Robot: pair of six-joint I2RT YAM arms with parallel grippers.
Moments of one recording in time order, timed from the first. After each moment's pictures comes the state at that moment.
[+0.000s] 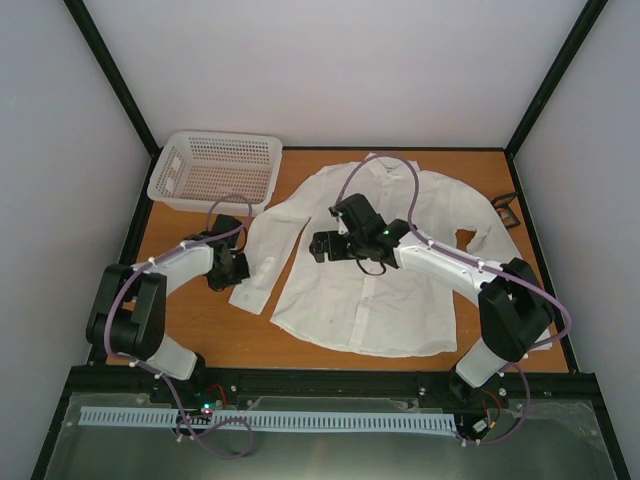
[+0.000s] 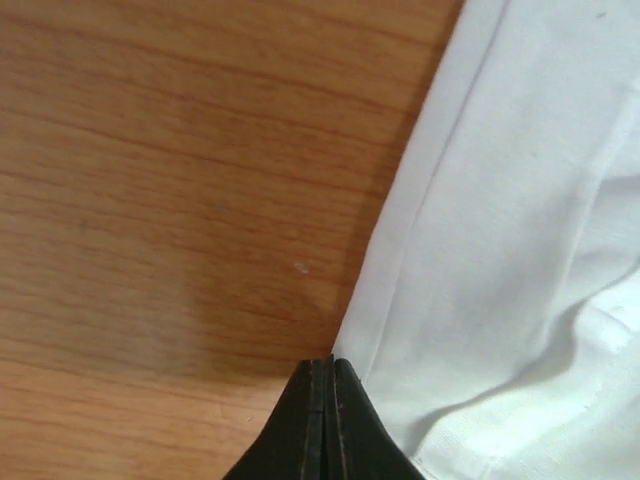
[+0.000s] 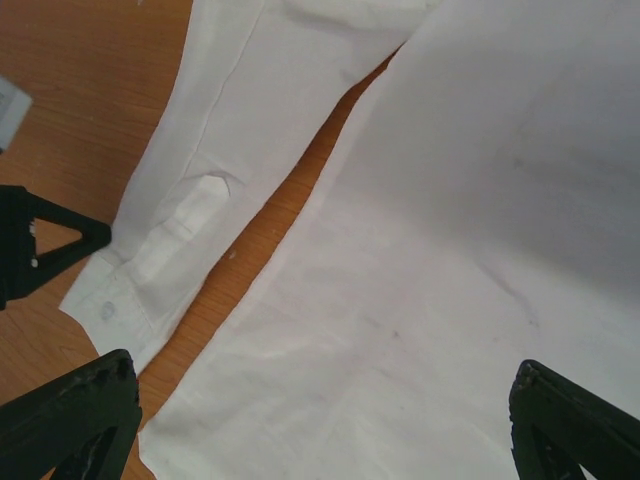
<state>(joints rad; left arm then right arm) -0.23 1.53 0.79 -0.60 -0.01 -0.53 0.74 1.61 1.17 -0.43 -0.13 0.50</state>
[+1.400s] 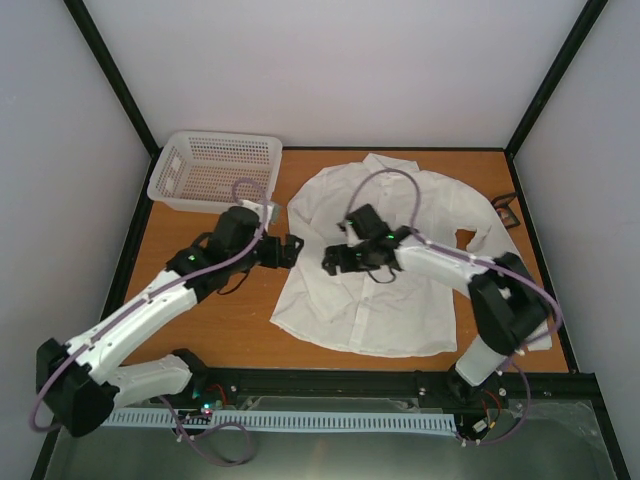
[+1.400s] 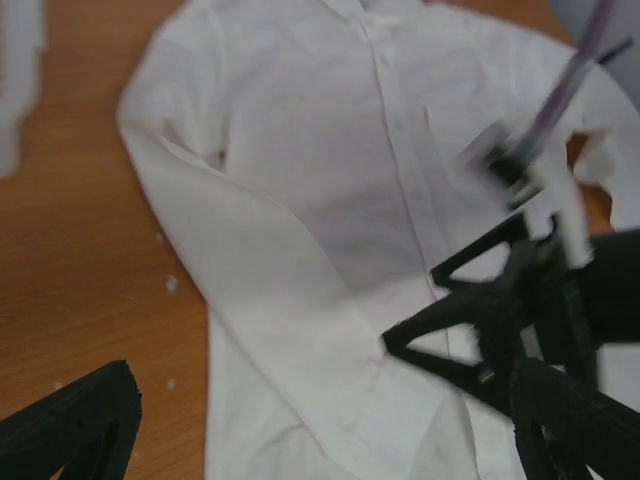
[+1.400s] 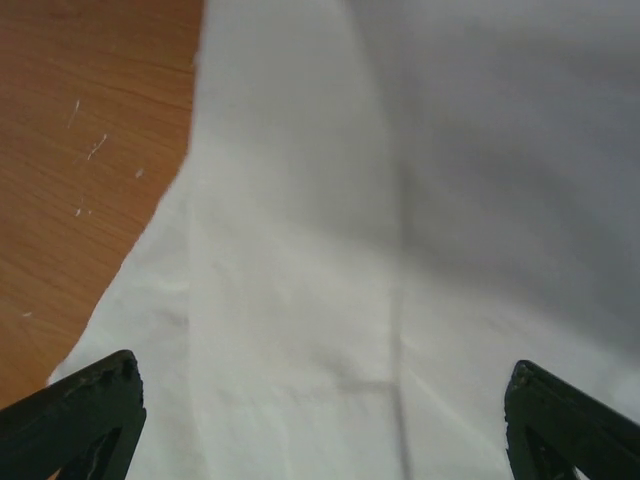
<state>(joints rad) -0.67 1.12 0.93 -0.48 0.01 -0.41 0.61 1.57 0.96 -0.39 -0.27 0.44</state>
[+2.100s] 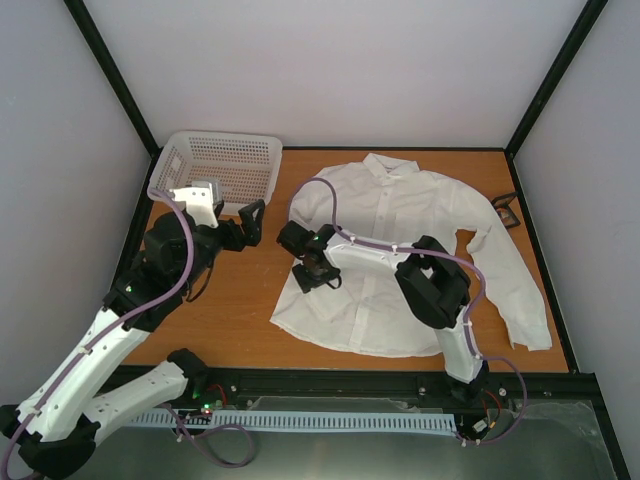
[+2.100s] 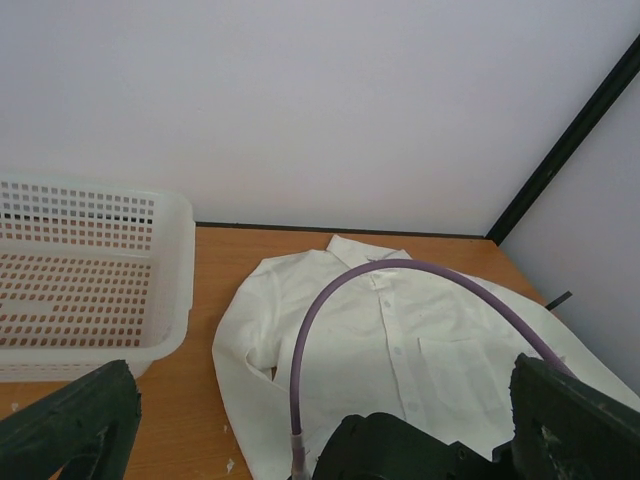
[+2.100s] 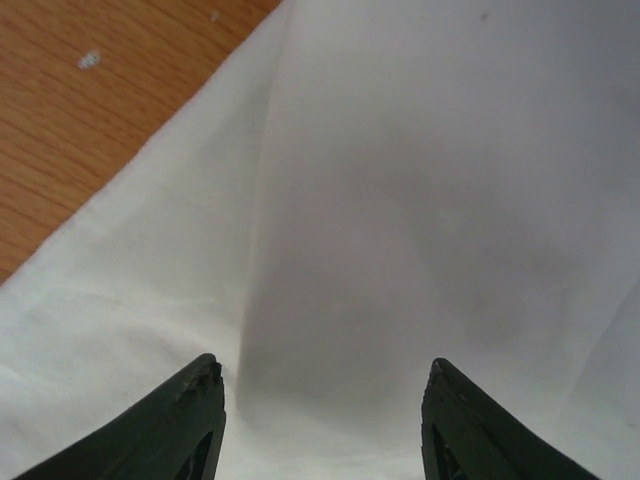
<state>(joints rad) -0.62 0.79 1.03 -0.45 -0.24 -0.38 0.94 2.05 1.52 -0.82 0.07 0.40</state>
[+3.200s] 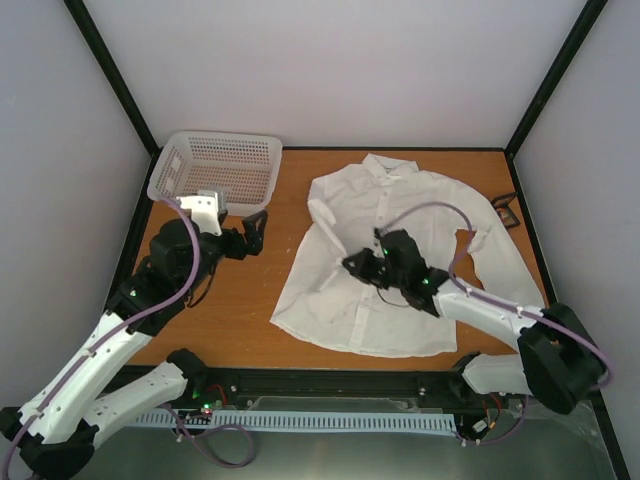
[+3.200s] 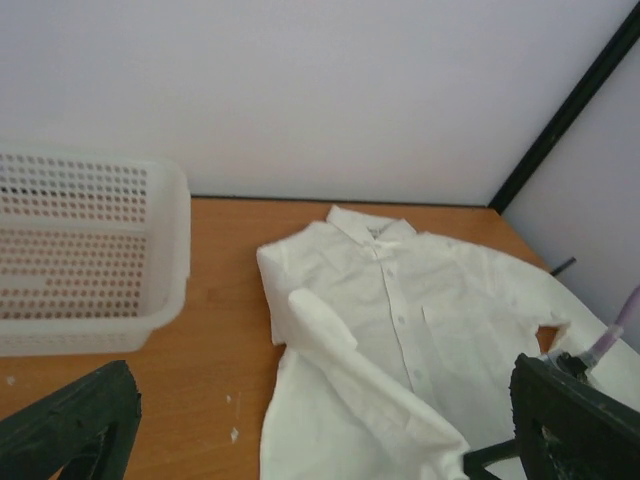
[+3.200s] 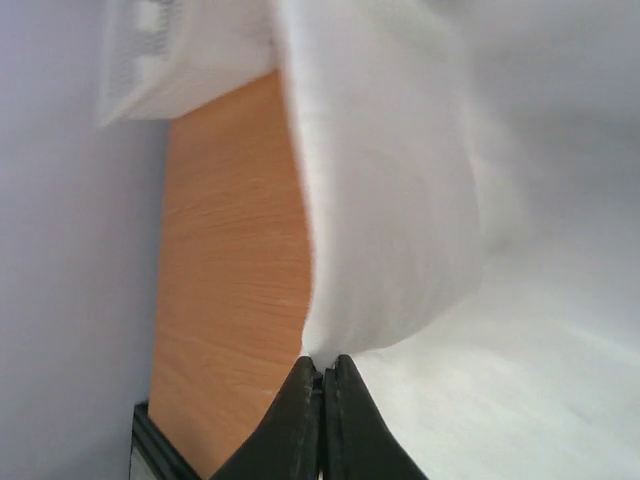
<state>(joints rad) -0.62 0.76 0.97 -0.44 -0.23 -0.37 0.70 1.31 0.72 0.05 -0.26 0.95</state>
